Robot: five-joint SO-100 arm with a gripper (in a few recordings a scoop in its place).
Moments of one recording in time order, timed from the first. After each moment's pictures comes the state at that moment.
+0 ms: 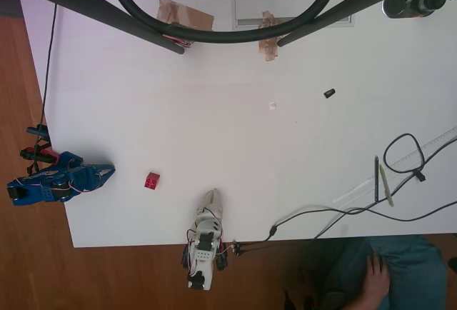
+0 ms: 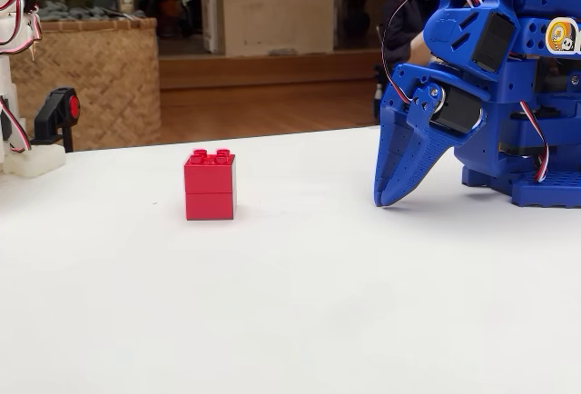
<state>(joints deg) -6.3 188.4 182.6 69.2 -83.1</state>
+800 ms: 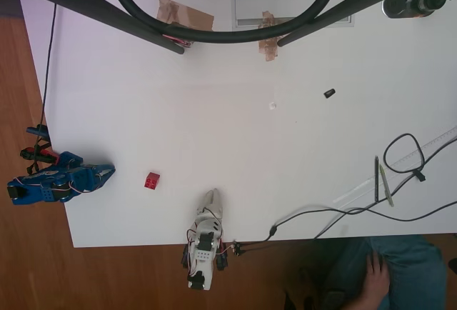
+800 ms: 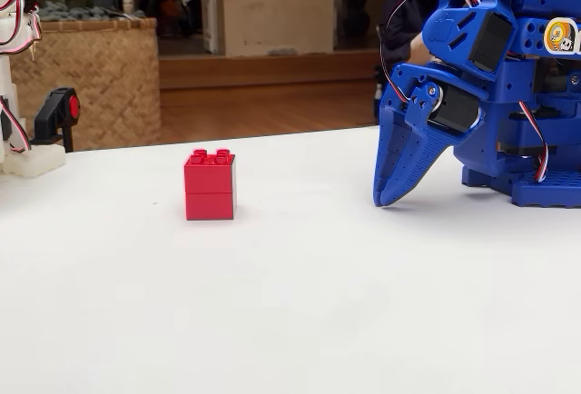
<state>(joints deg) -5.0 188.6 182.6 69.2 -83.1</state>
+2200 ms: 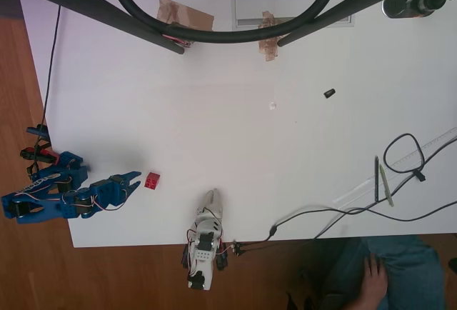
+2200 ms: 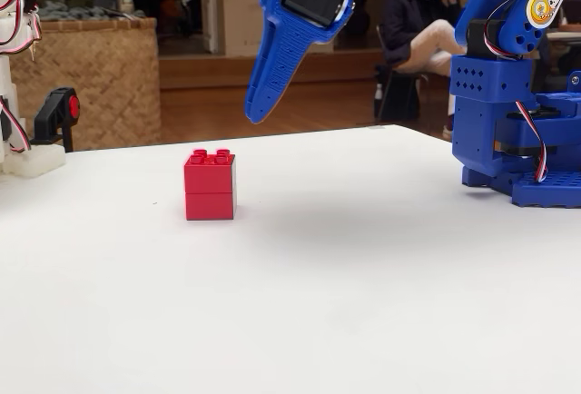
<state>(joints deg) -0.4 119.2 125.9 49.5 -74.4</state>
